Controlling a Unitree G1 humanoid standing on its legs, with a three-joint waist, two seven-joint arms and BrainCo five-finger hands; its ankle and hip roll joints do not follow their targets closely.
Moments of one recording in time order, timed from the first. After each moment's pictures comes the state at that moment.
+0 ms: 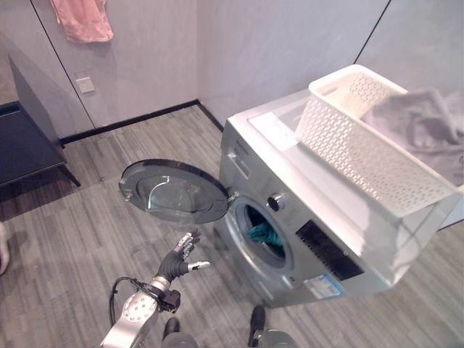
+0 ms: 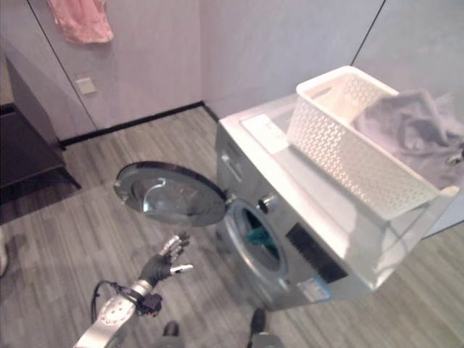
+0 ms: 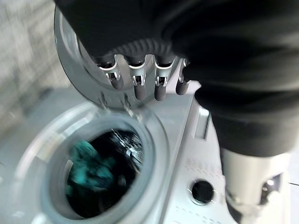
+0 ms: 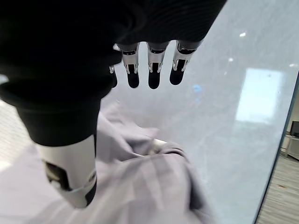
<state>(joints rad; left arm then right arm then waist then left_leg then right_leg) 0.18 0.46 -0.34 0.12 -0.37 -0.17 -0.09 -0.96 -1.25 0.64 1.10 -0.28 -0.07 -0.02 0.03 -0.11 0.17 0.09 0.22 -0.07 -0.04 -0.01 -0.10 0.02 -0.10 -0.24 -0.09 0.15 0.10</state>
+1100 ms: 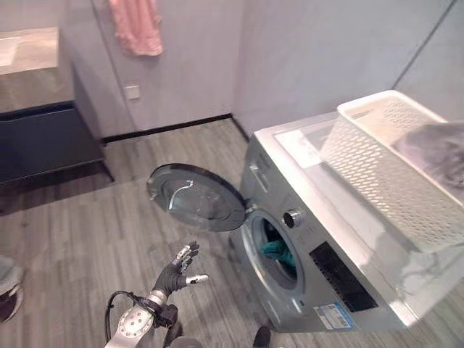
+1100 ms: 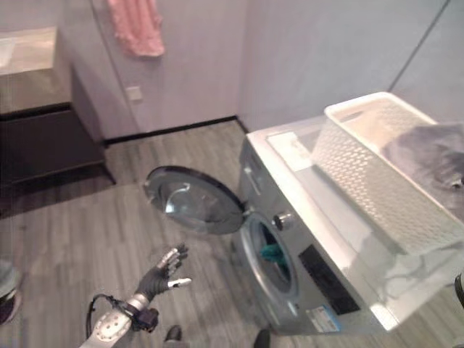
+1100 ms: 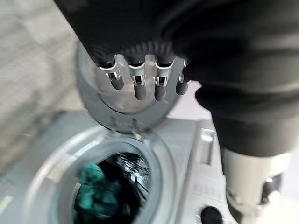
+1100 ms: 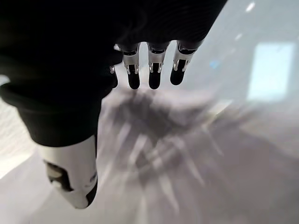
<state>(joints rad) 0.25 0.46 -0.34 0.11 -0.34 -0.17 -0.10 -0.92 -1.16 0.63 1.27 -0.21 -0.07 -0.05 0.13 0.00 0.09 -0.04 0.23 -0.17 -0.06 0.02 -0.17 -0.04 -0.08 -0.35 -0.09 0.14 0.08</state>
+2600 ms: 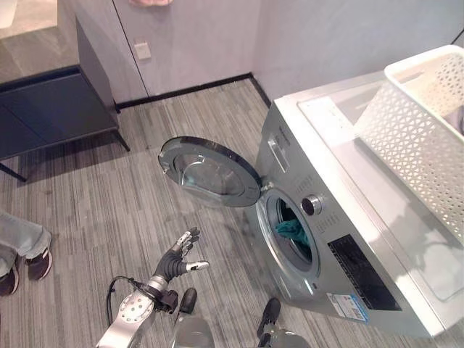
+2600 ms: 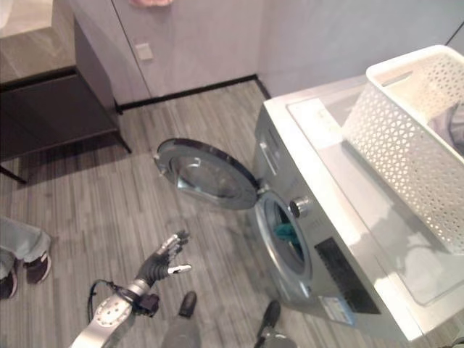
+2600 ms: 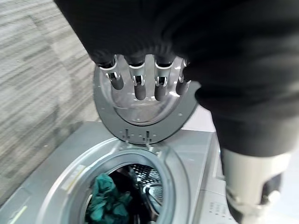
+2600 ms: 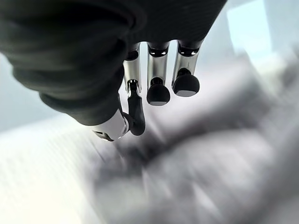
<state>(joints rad) 0.19 0.48 -0.30 0.09 -0.35 -0.17 -0.08 -1.22 -1.20 0.55 1.34 0.01 -0.06 -0.11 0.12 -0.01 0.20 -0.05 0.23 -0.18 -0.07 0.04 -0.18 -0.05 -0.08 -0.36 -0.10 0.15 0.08</state>
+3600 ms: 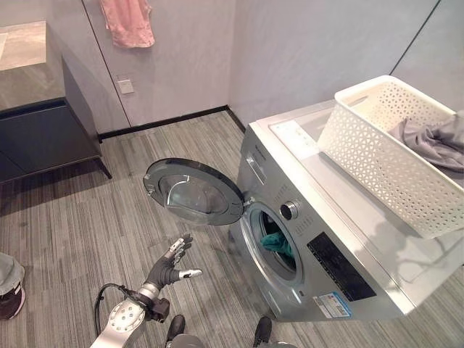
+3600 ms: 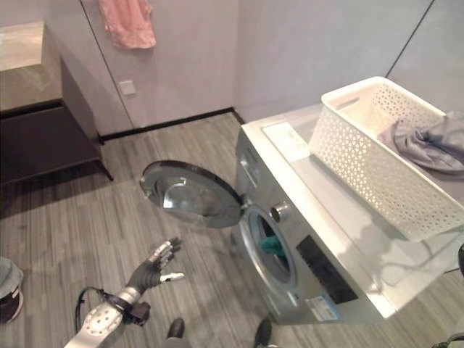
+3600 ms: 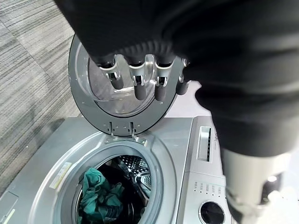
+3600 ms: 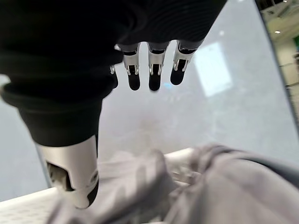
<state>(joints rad) 0.23 0.53 -0.31 0.07 -0.35 -0.17 -0.08 -1.16 -1.16 0.59 1.43 -0.01 0.00 -0.13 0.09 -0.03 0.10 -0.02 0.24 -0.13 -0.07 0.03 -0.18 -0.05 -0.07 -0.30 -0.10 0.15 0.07</state>
